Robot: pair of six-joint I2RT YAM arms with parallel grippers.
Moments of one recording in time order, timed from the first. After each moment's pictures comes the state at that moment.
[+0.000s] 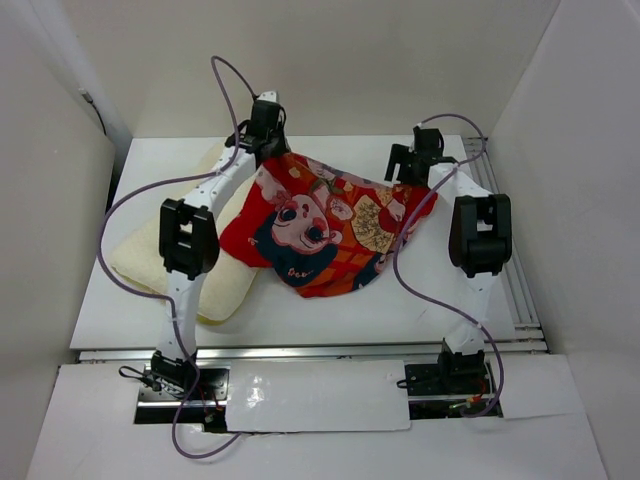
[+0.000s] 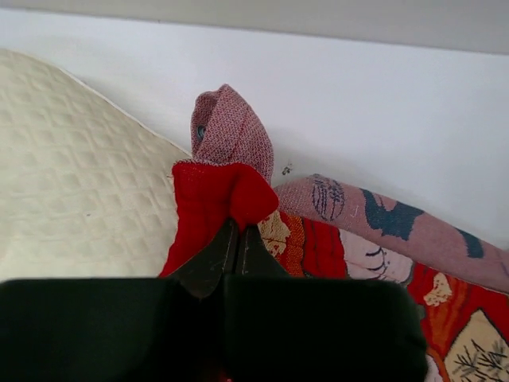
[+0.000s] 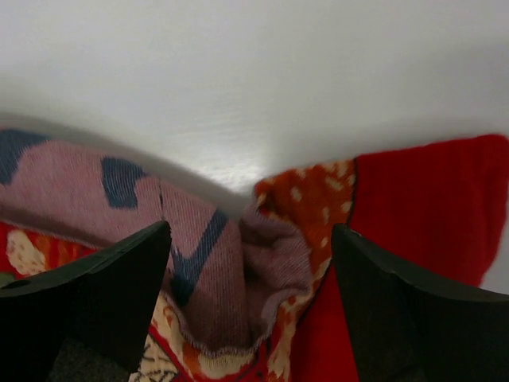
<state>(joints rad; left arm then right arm) -0.32 2.29 2.15 -0.45 -0.19 -0.36 0.06 2.13 1.66 -0.28 -0.04 0.27</state>
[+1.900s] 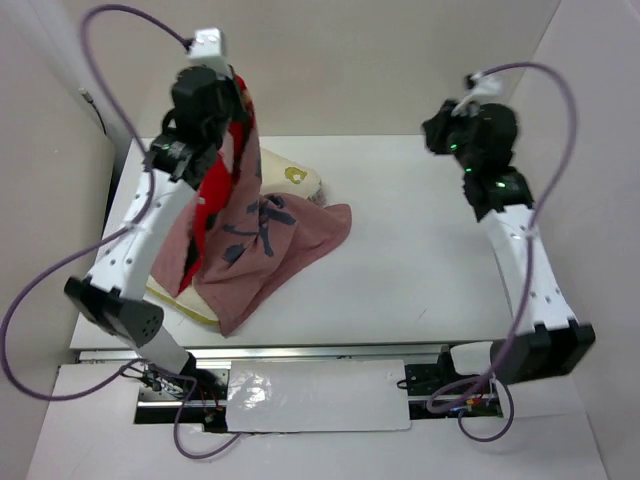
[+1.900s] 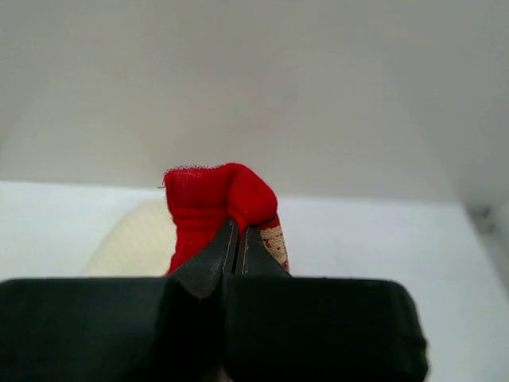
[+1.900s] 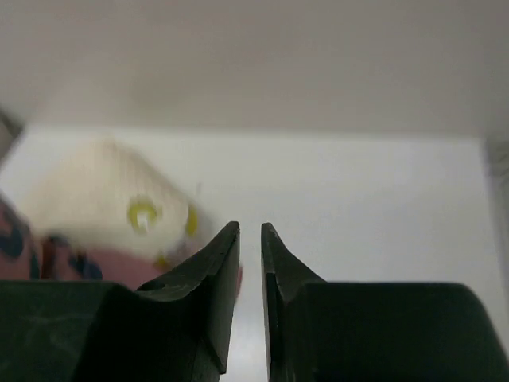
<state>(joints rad) -0.38 1.57 2.00 -0.42 -0.38 -0.21 0.10 1.26 1.57 -0.29 -0.05 0.20</state>
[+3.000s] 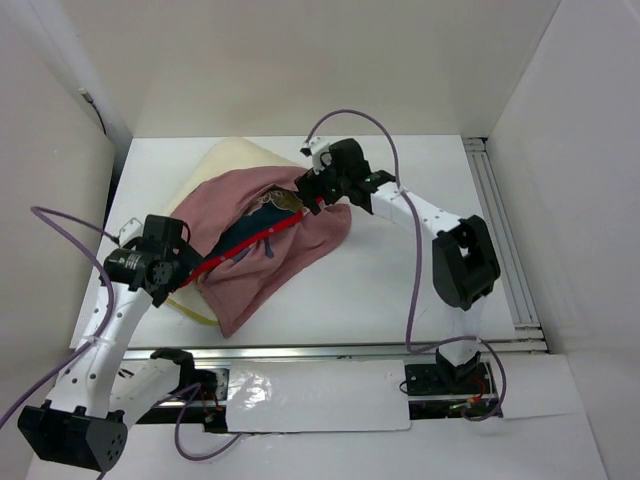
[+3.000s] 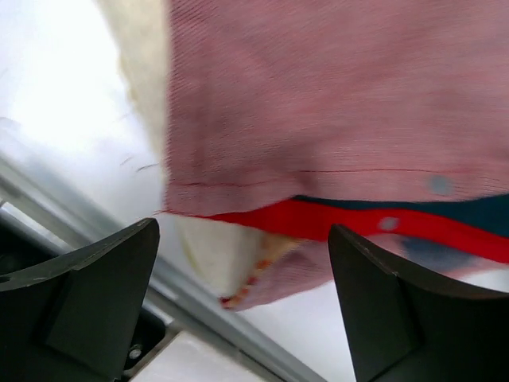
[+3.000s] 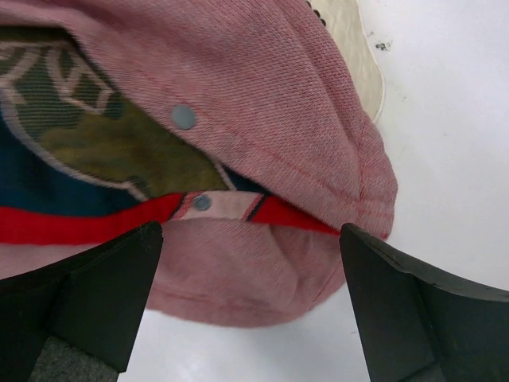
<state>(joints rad) -0.16 0.91 1.01 -1.10 -0.39 -0.96 0.54 1.85 1.52 -0.25 -0.18 -0.13</state>
